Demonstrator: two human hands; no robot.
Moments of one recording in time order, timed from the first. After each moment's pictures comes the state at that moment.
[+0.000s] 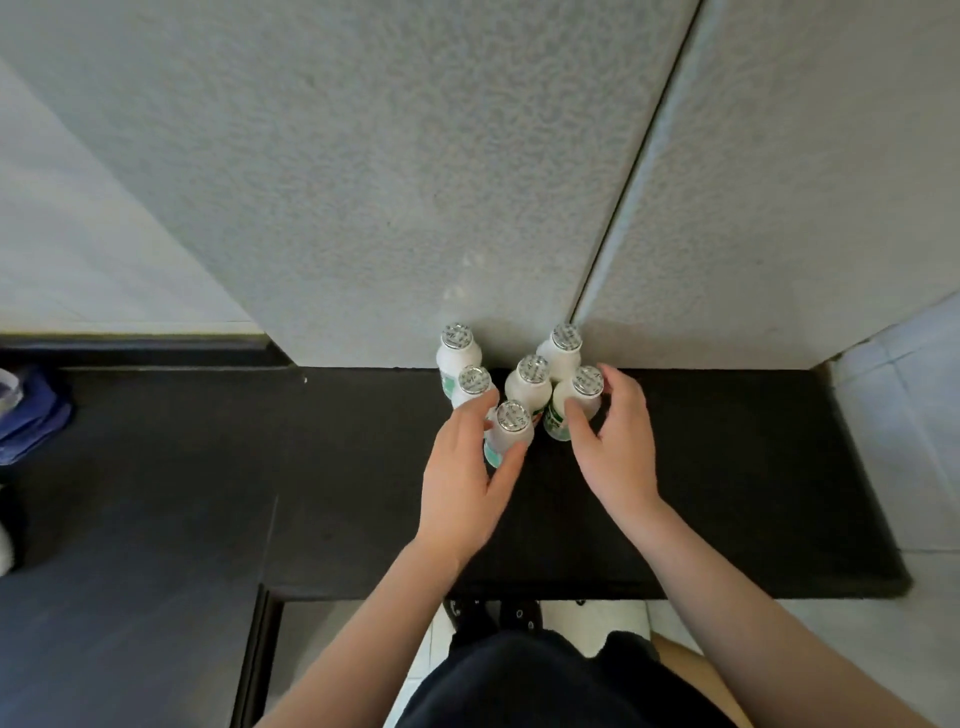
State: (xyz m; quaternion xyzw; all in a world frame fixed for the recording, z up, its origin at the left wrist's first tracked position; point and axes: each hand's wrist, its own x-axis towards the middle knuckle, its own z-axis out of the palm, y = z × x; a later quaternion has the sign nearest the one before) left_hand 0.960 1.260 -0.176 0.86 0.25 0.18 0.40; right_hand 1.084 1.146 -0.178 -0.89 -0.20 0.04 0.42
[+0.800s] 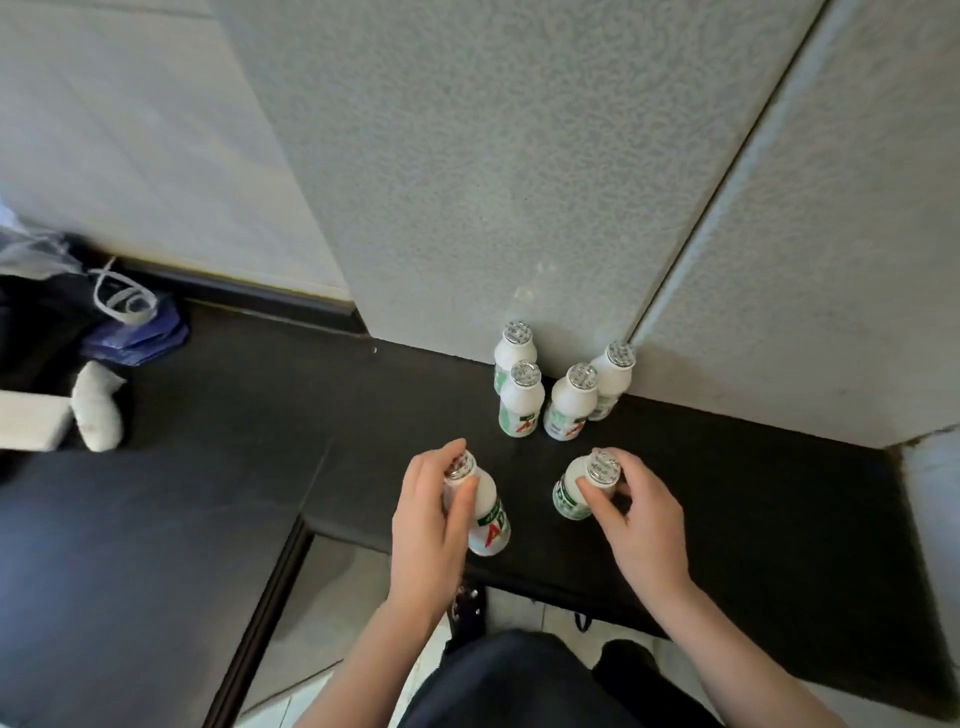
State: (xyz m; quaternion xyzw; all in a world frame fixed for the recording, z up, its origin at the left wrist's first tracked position) left_hand 0.884 1.228 -0.172 0.76 0.39 0.31 0.42; right_hand 1.050 1.101 -0.190 -0.85 -0.35 0.12 0.38
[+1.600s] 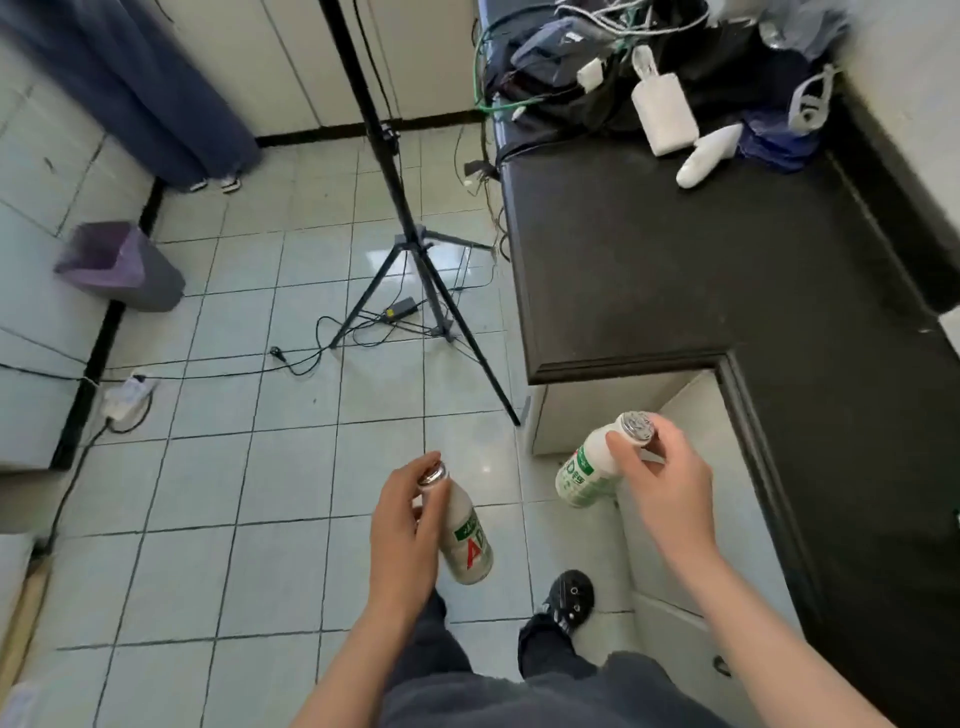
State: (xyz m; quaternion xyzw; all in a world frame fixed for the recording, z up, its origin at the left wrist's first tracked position) left_hand 0.621 0.966 -0.204 0.25 0.78 0.50 0.26; right_hand 0.804 1.125 -0.202 -0.53 -0.65 0.46 0.29
